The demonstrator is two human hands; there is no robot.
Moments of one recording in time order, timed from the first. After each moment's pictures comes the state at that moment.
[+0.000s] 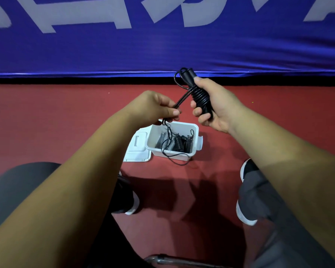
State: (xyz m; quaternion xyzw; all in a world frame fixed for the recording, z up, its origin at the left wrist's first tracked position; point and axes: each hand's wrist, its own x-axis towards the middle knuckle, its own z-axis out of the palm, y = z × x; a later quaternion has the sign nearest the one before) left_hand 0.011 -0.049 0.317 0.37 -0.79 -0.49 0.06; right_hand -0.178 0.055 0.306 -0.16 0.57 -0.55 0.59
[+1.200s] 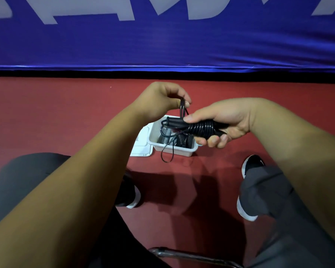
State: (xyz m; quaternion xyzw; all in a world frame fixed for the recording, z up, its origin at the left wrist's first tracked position) left_hand 0.003 -0.048 0.303 0.28 -0.81 -0.48 0.16; right_hand -0.180 0.078 0.314 -0.33 0.52 -0.15 0.77
